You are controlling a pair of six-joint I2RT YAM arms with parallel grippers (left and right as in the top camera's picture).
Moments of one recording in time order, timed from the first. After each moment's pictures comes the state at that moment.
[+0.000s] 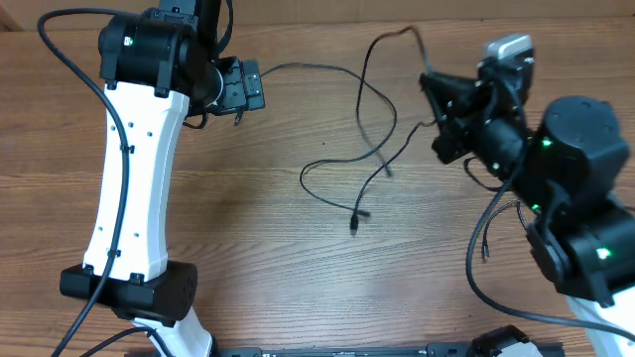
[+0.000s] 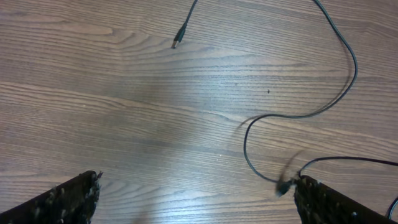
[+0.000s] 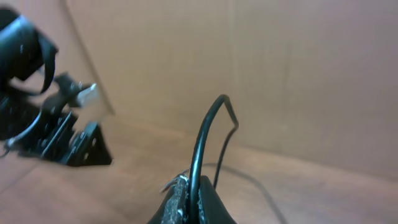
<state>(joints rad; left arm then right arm) -0.21 1.87 2.30 -1.62 -0.04 -0.39 0.34 1.07 1.38 -0.47 -0.18 0.15</state>
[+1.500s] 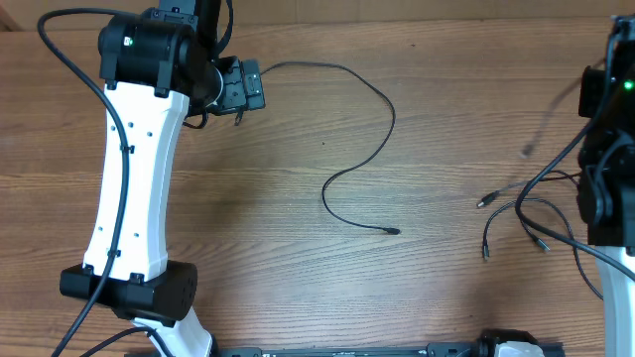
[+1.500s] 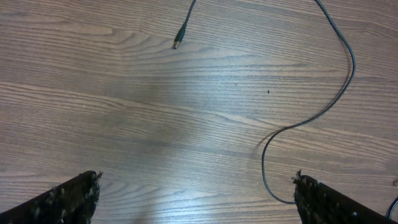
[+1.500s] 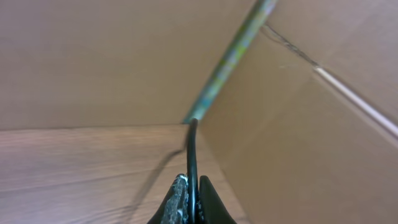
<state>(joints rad) -0.21 1.87 2.30 -1.62 -0.04 -0.39 -0.07 1.17 1.43 -0.53 0.50 -0.30</state>
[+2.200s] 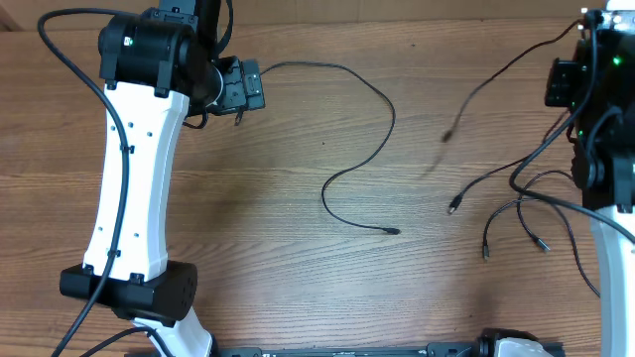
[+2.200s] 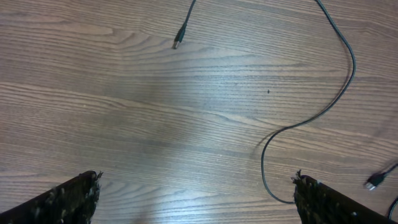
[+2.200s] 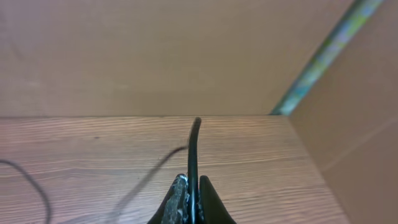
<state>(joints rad) -0.21 1.87 2.30 -1.62 -0.04 -0.39 -0.10 1.29 1.43 -0.54 0.14 -0.14</state>
